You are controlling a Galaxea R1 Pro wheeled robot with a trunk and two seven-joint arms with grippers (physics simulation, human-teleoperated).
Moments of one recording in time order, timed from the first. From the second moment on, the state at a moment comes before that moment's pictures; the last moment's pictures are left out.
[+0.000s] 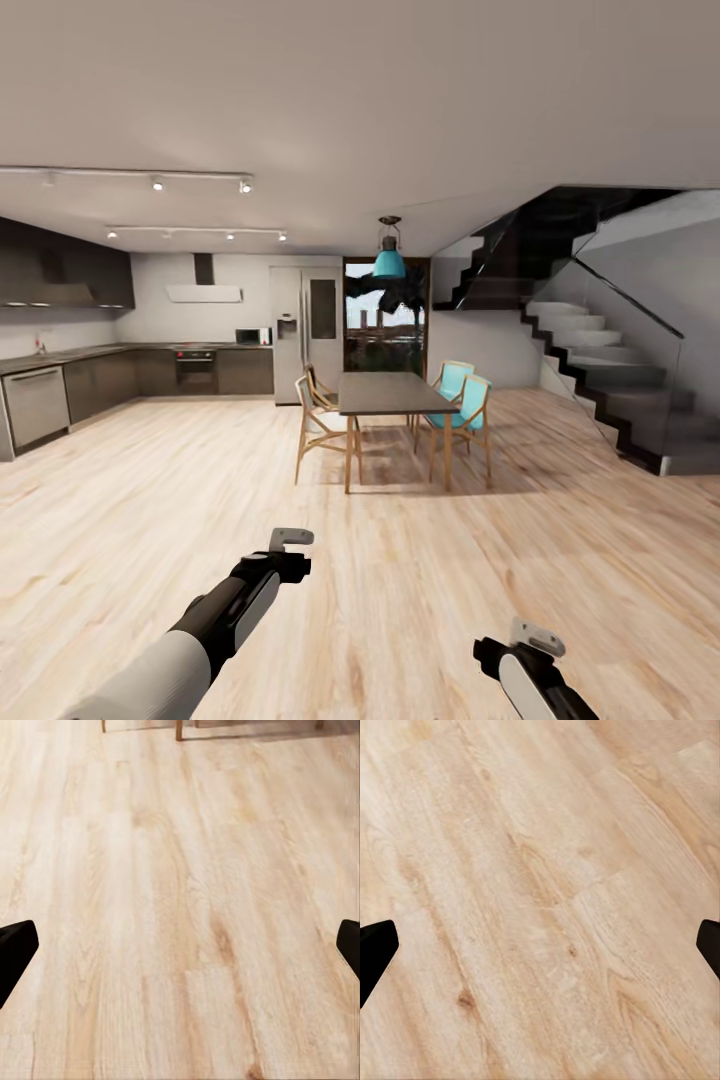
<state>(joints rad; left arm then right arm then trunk) -0.65 -0.05 -0.34 -0.55 0.31 0.38 0.19 -0.28 -0.09 0.26 -0.92 -0.72 0.44 -0.59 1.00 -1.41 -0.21</state>
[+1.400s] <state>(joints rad) -0.64 -0.05 -0.34 -0.55 0.31 0.35 0.19 -0.28 -0.09 0.27 -0.92 -0.71 0.45 -0.56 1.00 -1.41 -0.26</state>
